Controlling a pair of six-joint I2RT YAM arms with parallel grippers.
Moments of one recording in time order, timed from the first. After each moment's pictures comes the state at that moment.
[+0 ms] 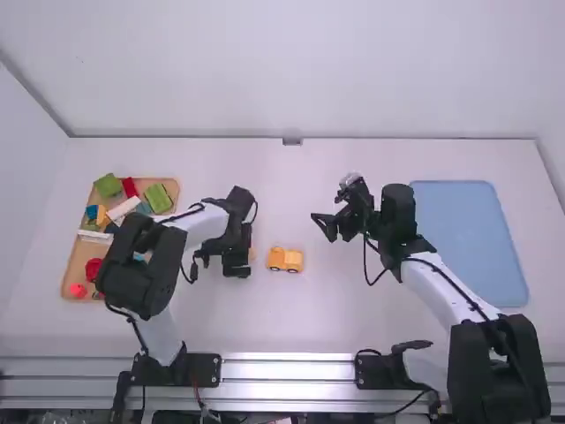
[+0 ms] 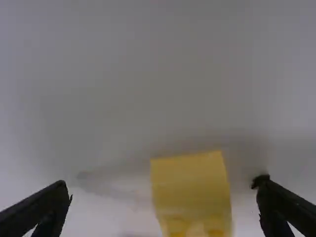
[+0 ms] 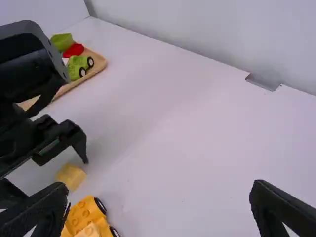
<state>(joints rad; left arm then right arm) -0.32 1.85 1.03 -0.73 0.14 -1.98 0.20 1.33 0.63 0.20 -0.64 -0.16</state>
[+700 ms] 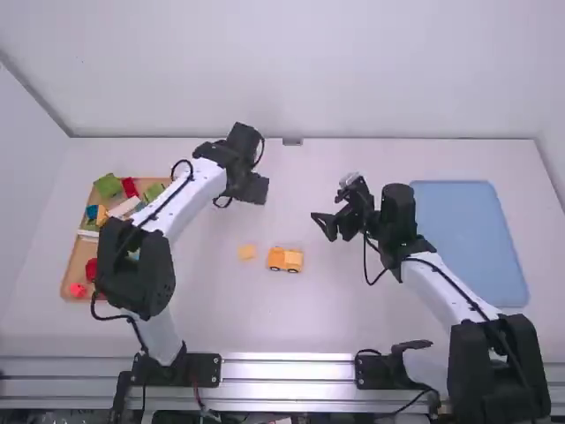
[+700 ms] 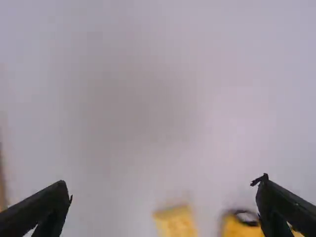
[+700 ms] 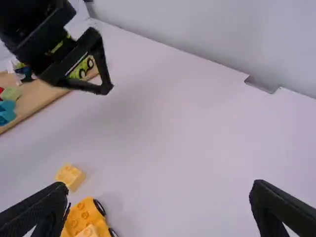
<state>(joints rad) -0.32 1.84 1.55 -0.91 -0.14 -0.01 0.20 1.33 0.63 0.22 -0.64 -0.16</state>
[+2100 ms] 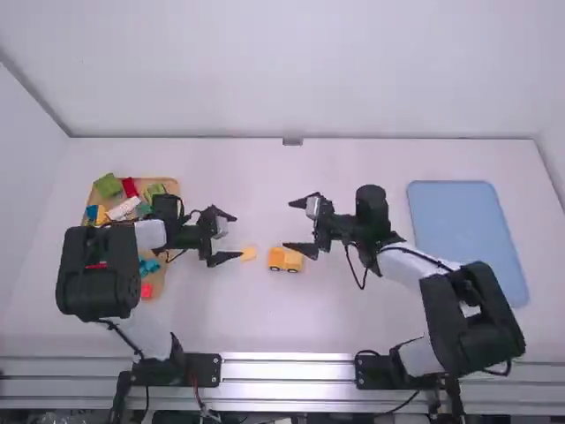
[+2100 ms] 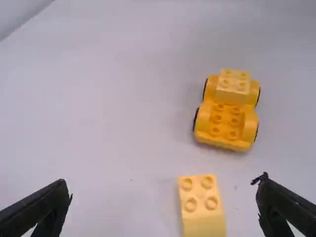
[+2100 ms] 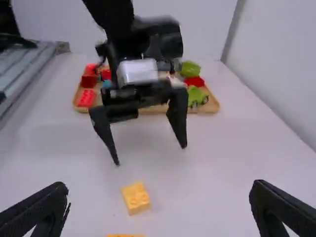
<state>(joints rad) 0.17 1.78 0.75 -0.23 1.12 1.35 0.32 1.58 0.62 0.63 -1.14 -0.44</state>
